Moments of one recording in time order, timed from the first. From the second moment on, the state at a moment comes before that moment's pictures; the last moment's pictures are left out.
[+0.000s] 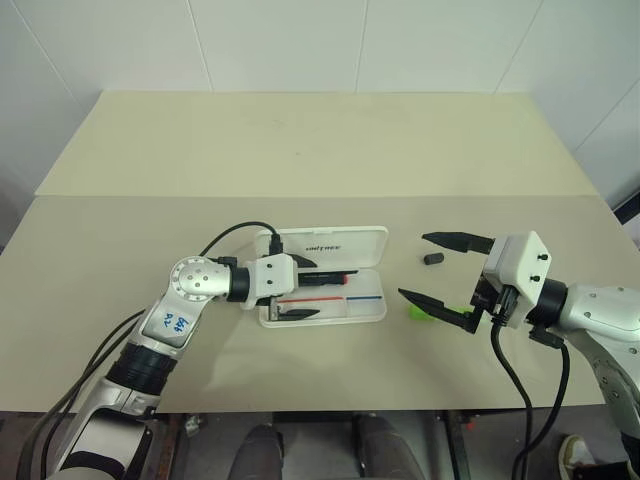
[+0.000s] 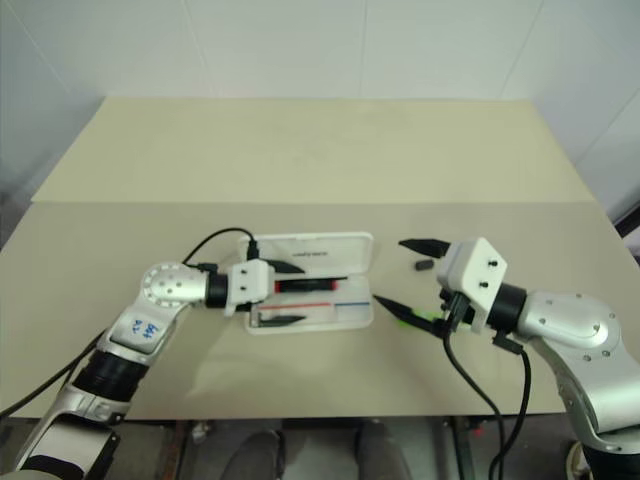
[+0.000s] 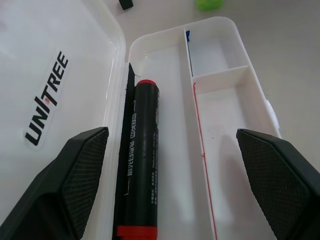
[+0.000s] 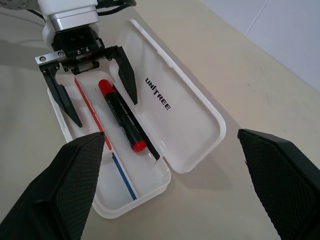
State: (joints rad) left arm -0.51 0.56 -0.25 0.04 -0.04 0.03 -1.01; right arm -0.11 -0.80 -0.17 -0.60 0.48 0.39 0.84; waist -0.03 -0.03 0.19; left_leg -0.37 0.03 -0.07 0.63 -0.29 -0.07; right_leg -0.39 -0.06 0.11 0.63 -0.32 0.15
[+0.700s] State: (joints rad) left arm -0.45 0.62 -0.16 -0.26 -0.30 0.34 -1.07; right arm -0.13 -0.96 -0.16 -0.28 0.42 0.25 1.14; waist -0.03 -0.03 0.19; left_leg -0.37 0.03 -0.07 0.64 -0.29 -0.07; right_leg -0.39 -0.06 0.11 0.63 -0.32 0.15
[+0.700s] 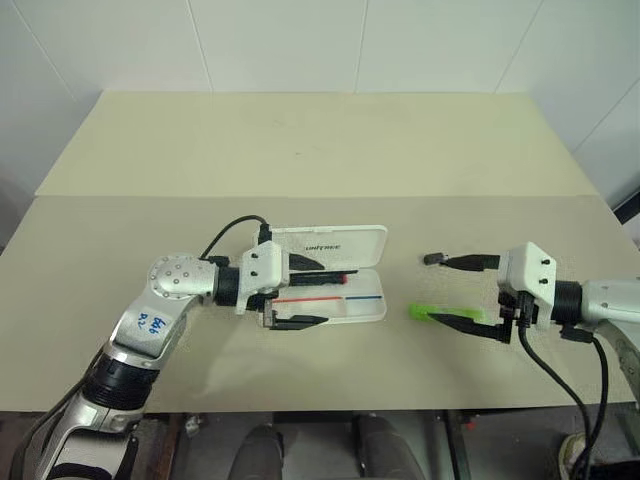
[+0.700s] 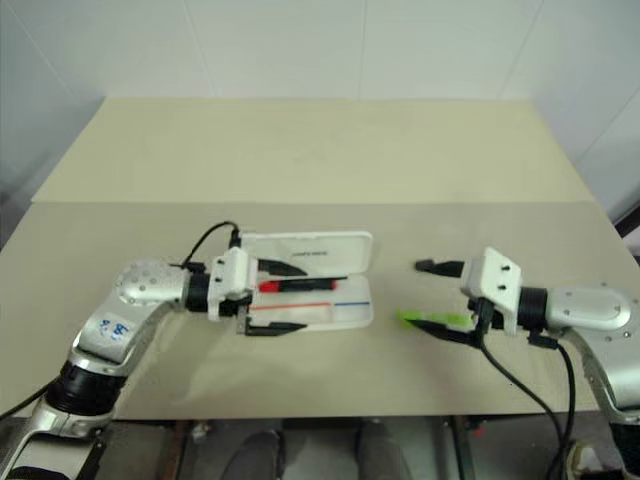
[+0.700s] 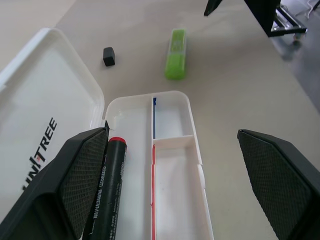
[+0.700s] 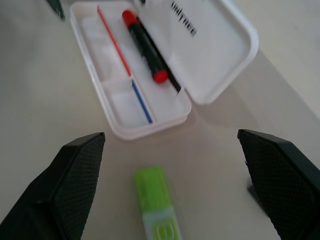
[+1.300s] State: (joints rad) left arm -0.43 0.68 -0.12 -0.38 -0.37 0.46 -1.05; right arm -0.28 -0.94 0.01 0.10 0.28 0.06 1.32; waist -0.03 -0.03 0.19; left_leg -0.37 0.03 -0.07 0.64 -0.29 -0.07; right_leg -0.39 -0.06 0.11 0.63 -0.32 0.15
